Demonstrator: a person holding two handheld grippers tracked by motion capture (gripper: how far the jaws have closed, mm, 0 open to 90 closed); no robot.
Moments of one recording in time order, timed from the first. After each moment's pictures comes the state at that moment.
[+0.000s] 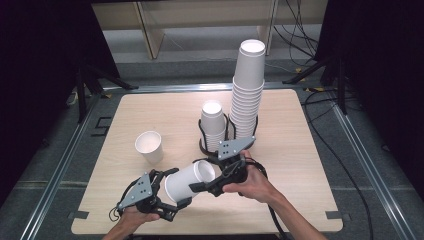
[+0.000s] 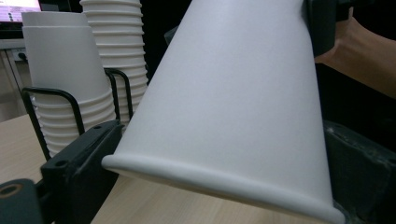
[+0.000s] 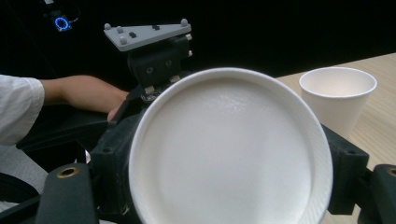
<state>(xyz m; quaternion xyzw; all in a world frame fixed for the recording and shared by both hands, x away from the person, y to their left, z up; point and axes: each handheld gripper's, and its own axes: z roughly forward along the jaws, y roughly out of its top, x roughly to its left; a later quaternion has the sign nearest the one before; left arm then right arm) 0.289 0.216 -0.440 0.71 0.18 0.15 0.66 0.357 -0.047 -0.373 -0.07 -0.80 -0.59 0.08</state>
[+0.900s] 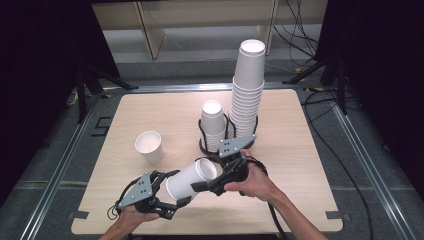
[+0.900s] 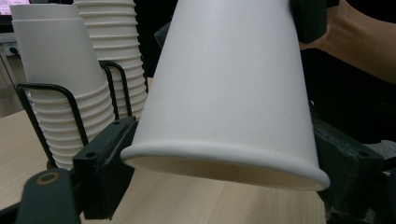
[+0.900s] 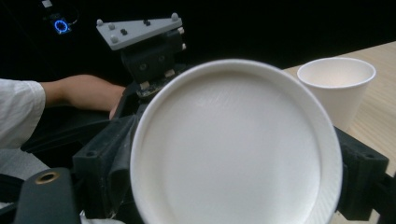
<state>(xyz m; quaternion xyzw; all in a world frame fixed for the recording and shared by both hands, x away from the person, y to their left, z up) 0.290 0.219 -0.438 0.73 0.17 0.16 0.64 0.361 -0.049 -0.375 -0.09 -0.80 -0.58 0.09</state>
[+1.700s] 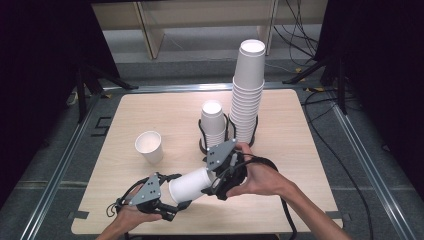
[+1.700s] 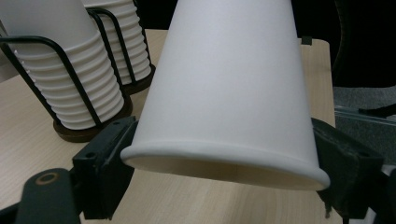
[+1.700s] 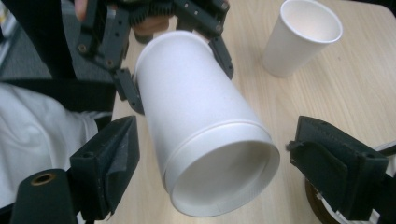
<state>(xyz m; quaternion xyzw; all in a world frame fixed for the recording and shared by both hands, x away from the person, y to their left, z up) 0.291 0.214 -0.443 0.80 0.17 0.16 0.56 0.341 -0.040 -0.333 0.00 -0.93 -0.36 -0.07</state>
